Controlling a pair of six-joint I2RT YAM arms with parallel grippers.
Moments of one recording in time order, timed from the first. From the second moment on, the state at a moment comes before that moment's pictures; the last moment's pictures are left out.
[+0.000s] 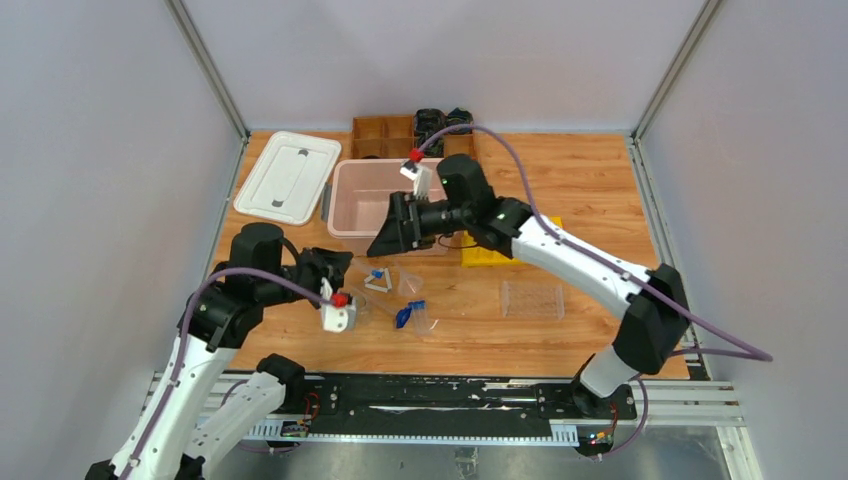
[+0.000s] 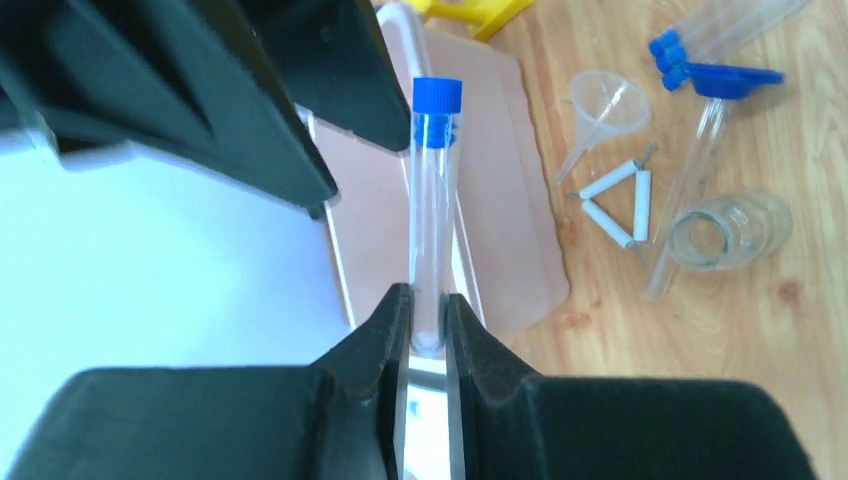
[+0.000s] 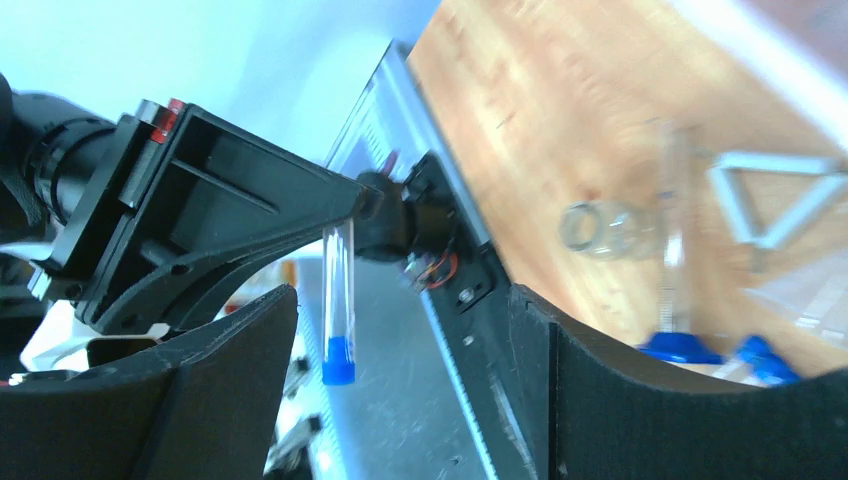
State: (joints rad) left arm -0.40 0.67 0.96 -0.95 0.57 1.65; right arm 0.86 1.60 1.38 -0.21 -0.70 0.71
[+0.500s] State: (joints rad) left arm -0.40 0.75 0.93 -0.51 0.49 0.36; right arm 0.90 1.24 1.26 -0.19 -0.23 0.60
